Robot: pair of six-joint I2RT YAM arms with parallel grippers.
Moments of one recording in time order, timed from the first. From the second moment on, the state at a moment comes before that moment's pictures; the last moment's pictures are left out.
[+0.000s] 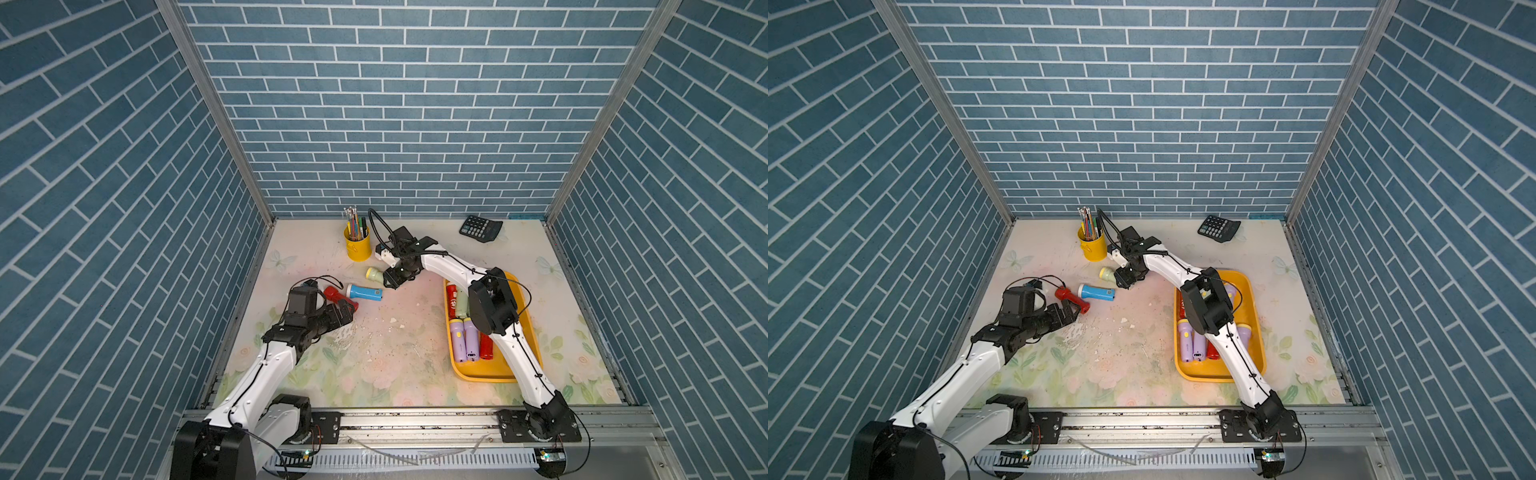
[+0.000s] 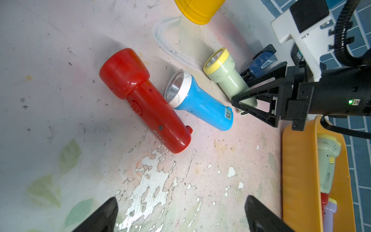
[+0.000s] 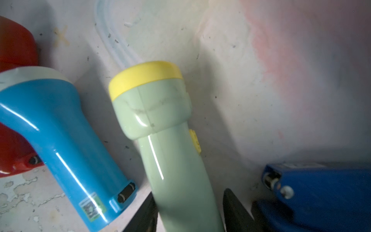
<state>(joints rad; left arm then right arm) -0.14 0.99 0.51 -0.33 0.25 -0.55 0.74 2.51 2.21 -0.86 -0.26 -0.12</state>
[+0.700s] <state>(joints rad) -0.14 0.98 0.53 -0.34 0.30 -0.54 0.74 2.13 1.76 -0.69 -0.25 -0.04</state>
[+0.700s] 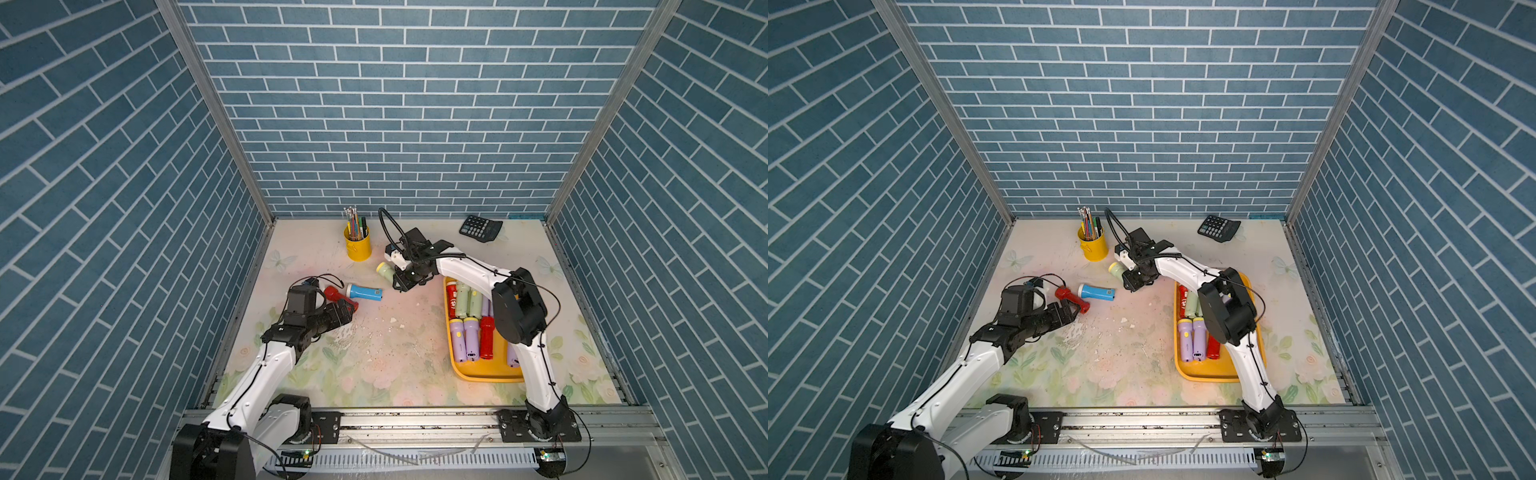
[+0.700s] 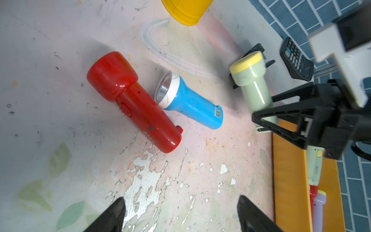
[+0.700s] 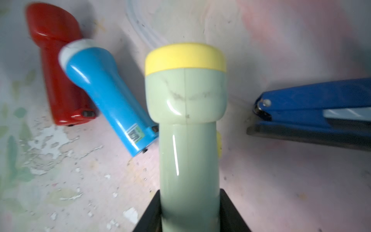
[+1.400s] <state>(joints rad) -0.52 1.13 0.65 -0.16 0.24 -0.54 0.63 1.26 0.82 -0.35 -0.20 0.43</state>
